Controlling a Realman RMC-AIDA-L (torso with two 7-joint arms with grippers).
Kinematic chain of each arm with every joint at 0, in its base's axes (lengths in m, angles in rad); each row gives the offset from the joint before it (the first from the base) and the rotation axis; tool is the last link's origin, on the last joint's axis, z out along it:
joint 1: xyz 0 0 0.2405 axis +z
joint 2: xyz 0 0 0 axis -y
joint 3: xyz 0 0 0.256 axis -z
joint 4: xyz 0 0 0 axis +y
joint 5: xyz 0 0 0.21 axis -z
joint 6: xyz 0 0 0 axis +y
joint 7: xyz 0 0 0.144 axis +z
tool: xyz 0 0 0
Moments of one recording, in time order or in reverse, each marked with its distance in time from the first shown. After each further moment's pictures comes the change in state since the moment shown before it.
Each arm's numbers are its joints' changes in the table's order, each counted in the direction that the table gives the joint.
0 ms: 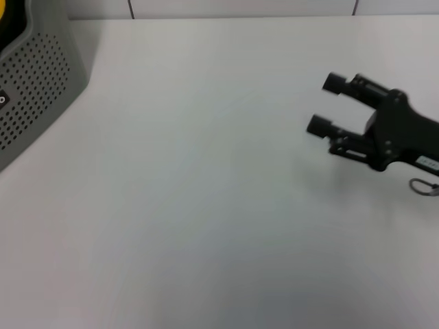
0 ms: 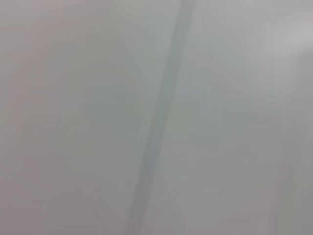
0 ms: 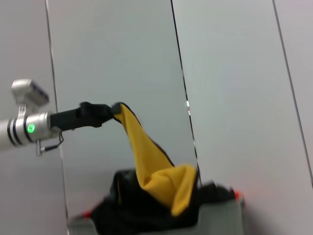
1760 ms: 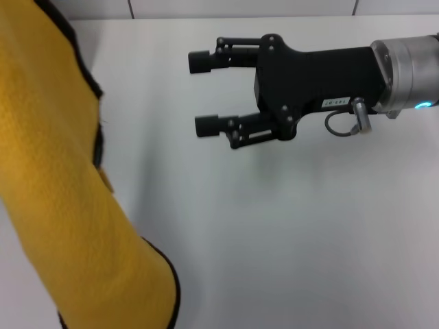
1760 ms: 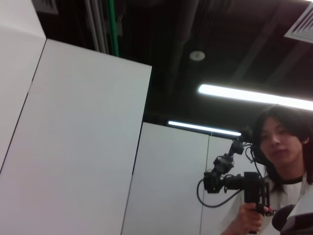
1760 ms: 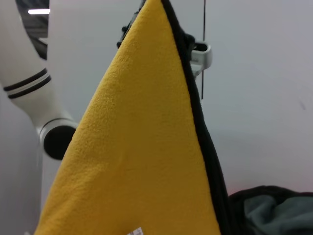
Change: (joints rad) left arm -0.083 -0.145 -0.645 -0.297 0.646 0.393 0.002; right arm 0.377 0.025 -0.051 -0.147 0.334 0.027 0.199
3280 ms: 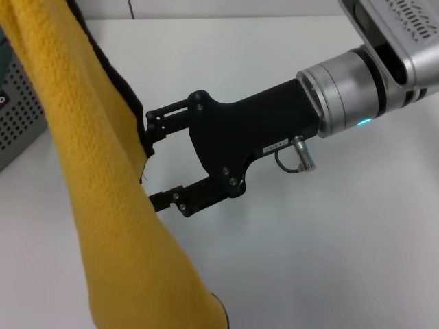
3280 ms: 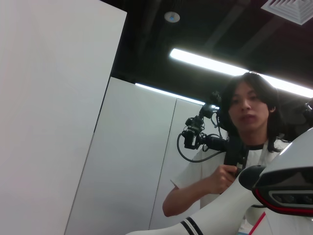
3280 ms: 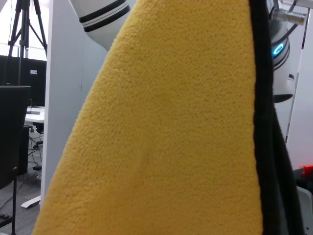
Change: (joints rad) left arm -0.018 0.013 -0.172 0.051 -0.030 0.000 0.008; right arm 0.090 -0.072 -0.003 -0.117 0.235 0.054 0.052
